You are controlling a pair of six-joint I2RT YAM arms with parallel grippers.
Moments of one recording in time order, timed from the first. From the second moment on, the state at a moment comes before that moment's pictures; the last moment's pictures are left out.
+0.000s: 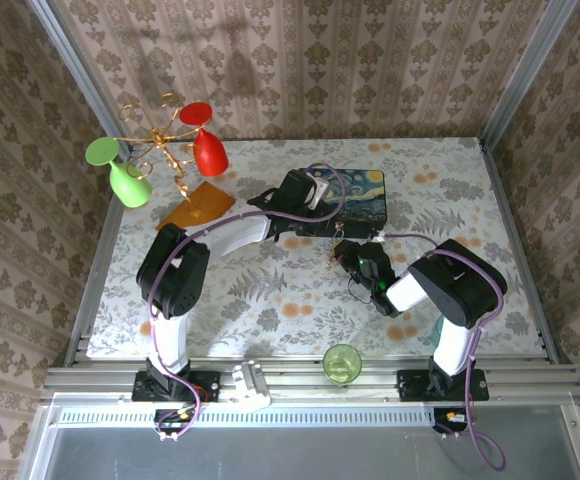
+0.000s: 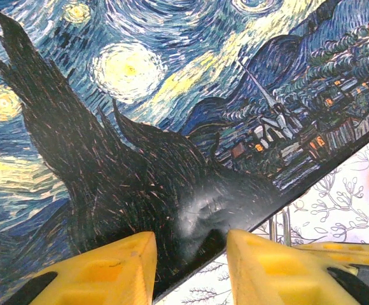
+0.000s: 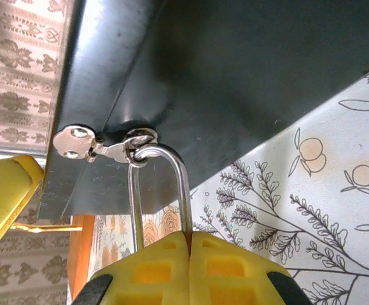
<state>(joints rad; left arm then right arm) -0.74 1.95 1.43 -0.27 0.11 -0.15 0.54 1.81 0.44 0.98 0.16 1.24</state>
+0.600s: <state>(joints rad) -0.73 1.94 1.33 -0.10 0.17 -0.24 0.68 1.93 0.55 0.99 0.52 1.49</state>
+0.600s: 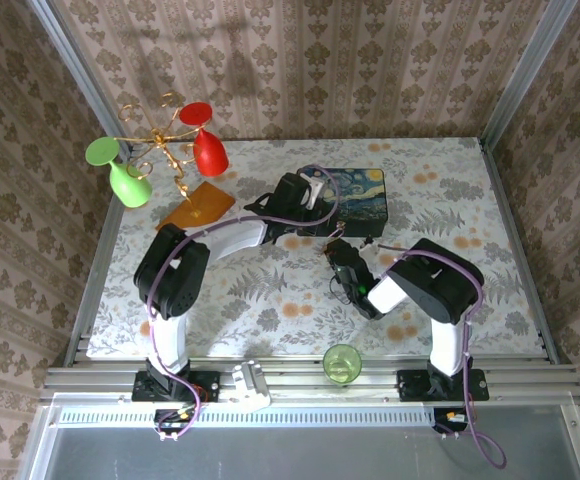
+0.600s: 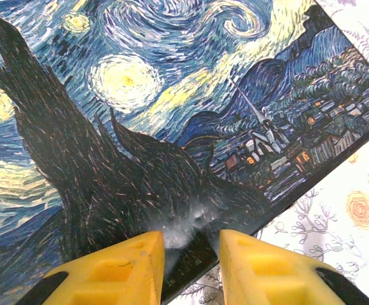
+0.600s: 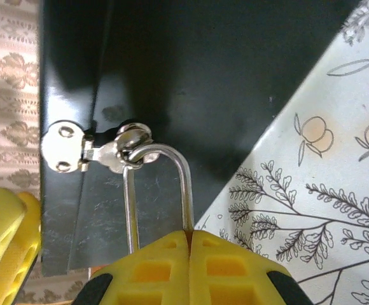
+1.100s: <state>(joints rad) -0.70 1.92 1.26 0.00 0.22 -0.25 0.67 1.96 0.55 1.04 0.62 1.59</state>
